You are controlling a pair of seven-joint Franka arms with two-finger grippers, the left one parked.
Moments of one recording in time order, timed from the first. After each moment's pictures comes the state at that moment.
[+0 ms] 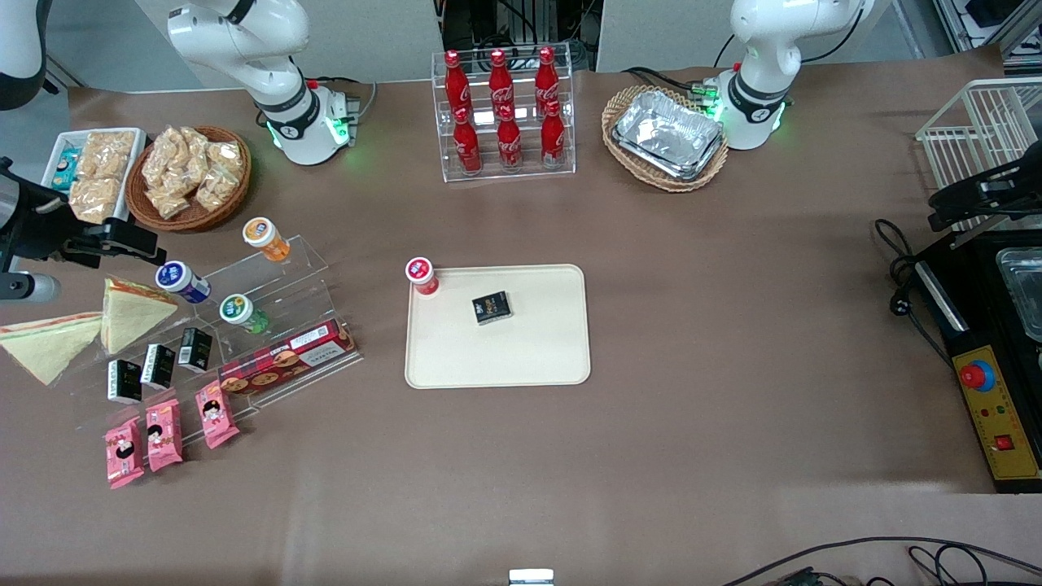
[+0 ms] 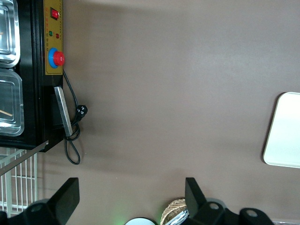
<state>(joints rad) 0.08 0.10 -0.10 -1.42 0.08 1.39 0.03</state>
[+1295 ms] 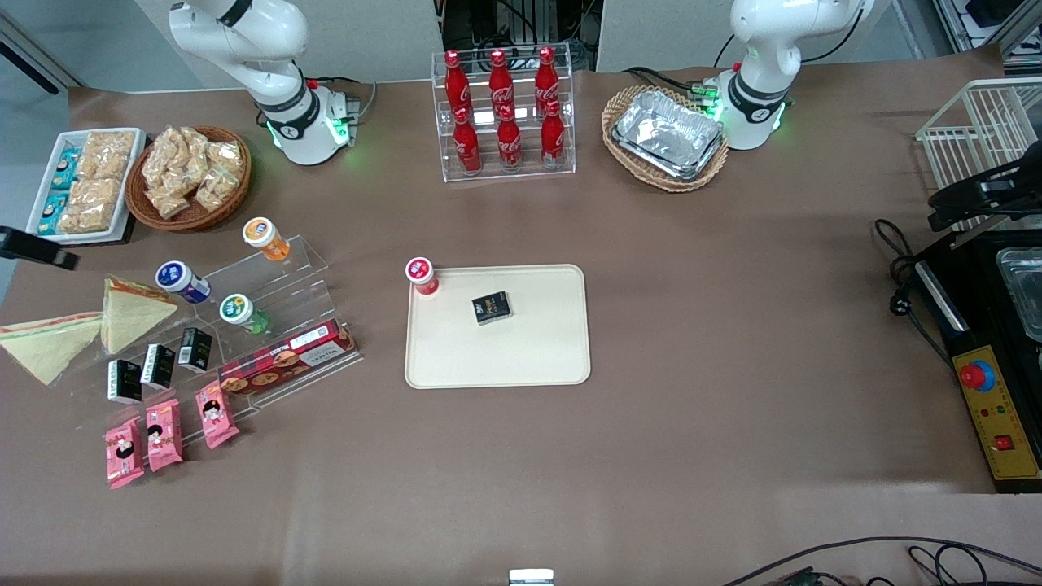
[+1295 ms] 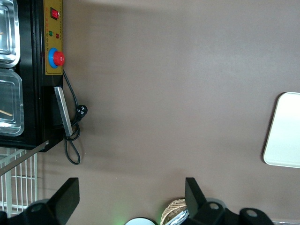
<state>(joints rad) -0.13 0.10 -0.13 -1.42 0.07 1.39 0.03</state>
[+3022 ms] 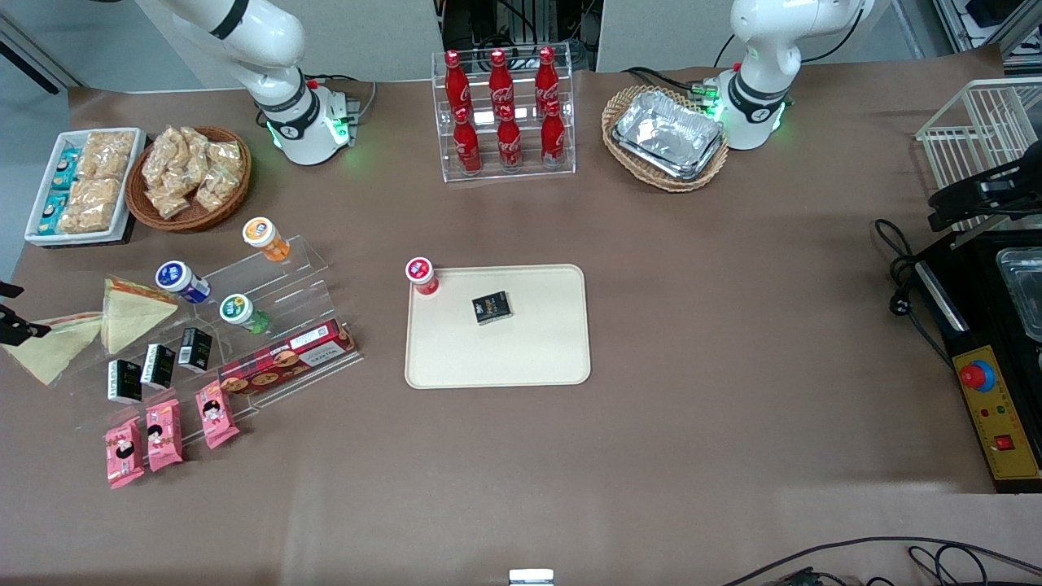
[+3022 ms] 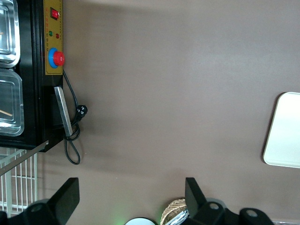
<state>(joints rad) -0.36 0.29 -0.15 -1.64 0.00 1.81 0.37</state>
